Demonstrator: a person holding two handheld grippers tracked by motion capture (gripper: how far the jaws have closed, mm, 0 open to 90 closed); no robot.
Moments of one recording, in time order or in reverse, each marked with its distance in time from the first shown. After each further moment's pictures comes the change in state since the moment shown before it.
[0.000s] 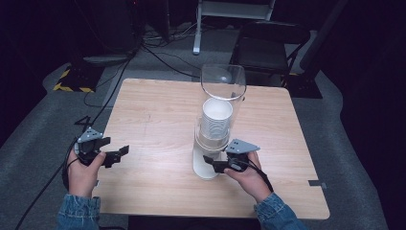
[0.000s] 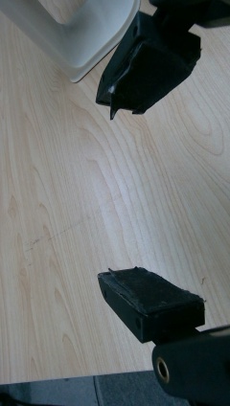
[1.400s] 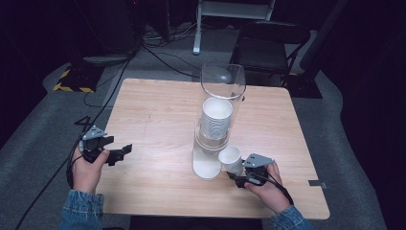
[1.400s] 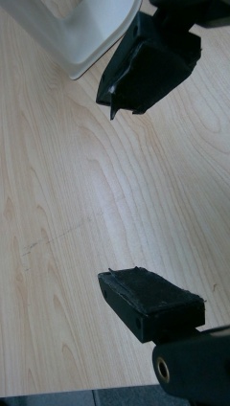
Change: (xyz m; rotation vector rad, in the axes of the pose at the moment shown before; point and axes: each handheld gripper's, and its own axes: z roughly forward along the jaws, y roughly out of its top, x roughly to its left) left arm 0.000 0.004 0.014 0.019 -0.012 0.000; right arm -0.016 -0.049 -0.055 0.227 -0.113 -0.026
